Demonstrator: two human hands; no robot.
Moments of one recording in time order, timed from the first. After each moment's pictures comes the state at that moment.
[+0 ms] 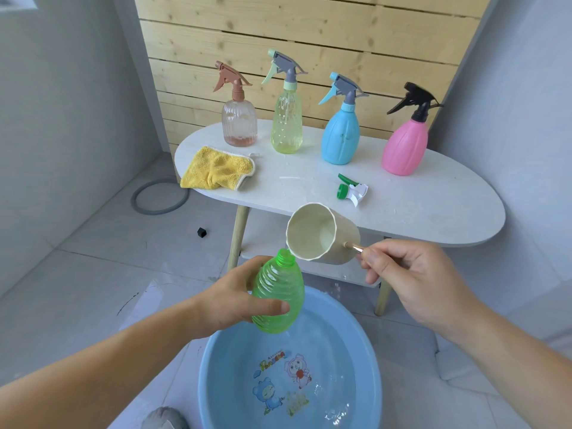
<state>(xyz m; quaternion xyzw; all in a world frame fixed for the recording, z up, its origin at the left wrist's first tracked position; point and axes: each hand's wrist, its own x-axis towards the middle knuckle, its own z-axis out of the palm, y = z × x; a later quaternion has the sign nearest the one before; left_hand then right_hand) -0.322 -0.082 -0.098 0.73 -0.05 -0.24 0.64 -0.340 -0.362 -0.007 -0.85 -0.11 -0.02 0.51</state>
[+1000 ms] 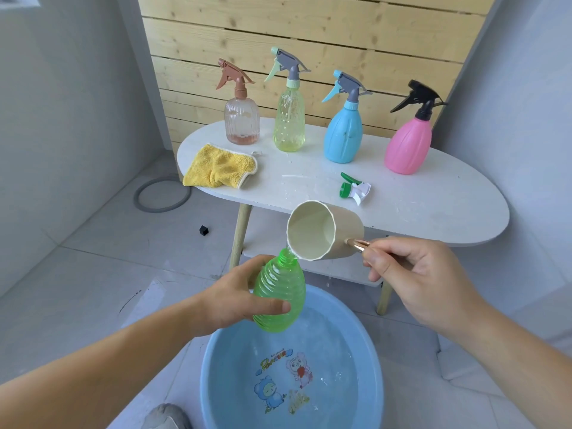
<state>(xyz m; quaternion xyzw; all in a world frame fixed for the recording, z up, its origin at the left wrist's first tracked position) -0.322 -0.080 -0.100 0.73 -0.05 -0.25 0.64 -0.343 -0.360 -0.003 -0.86 -0.15 -0.04 0.48</state>
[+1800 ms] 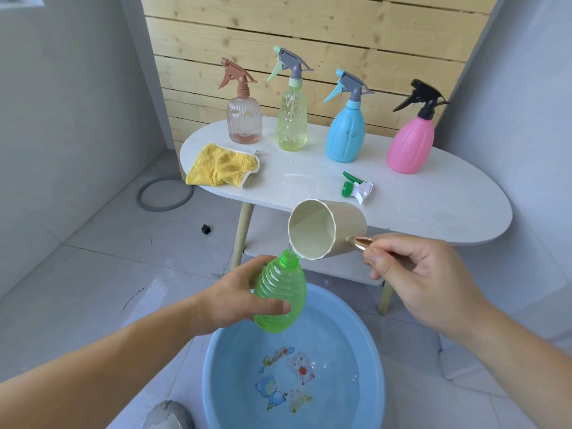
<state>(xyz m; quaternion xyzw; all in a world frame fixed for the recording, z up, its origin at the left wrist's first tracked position) -0.325 -0.078 -0.098 0.74 -0.05 -0.25 0.62 -0.344 -0.359 -0.003 -0.87 -0.17 -0.07 0.47</state>
